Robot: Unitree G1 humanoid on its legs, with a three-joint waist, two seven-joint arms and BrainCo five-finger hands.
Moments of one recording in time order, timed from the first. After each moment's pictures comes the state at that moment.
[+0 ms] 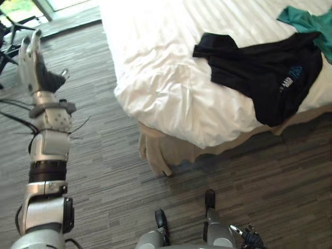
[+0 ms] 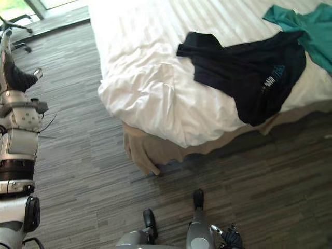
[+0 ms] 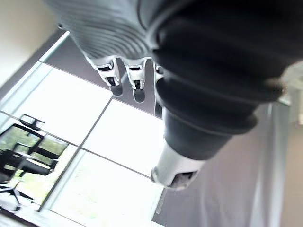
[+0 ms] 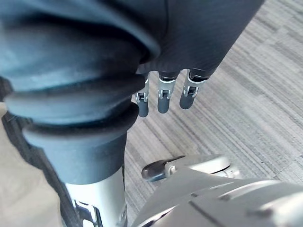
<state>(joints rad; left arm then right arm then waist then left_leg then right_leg) -0.85 0.69 0.02 0.38 0.53 0.01 0.37 0.12 -0.09 -0.32 0.99 0.20 -0.09 -0.07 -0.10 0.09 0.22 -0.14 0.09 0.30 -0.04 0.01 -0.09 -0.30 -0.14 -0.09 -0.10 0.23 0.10</state>
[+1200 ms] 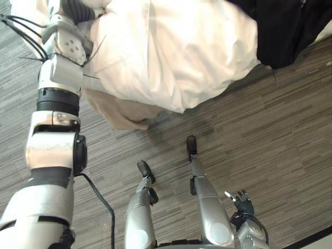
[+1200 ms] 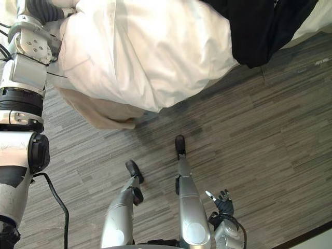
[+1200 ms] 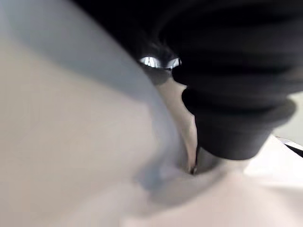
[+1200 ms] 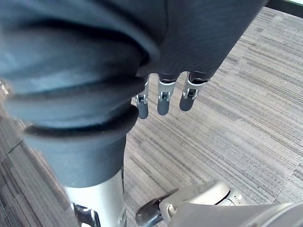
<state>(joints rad) -1.07 0.65 -0.18 0.67 0.47 -0.07 0.03 0.08 -0.05 -0.17 0.74 0.36 -0.14 -0.09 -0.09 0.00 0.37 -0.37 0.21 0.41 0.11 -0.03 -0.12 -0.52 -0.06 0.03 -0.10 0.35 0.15</state>
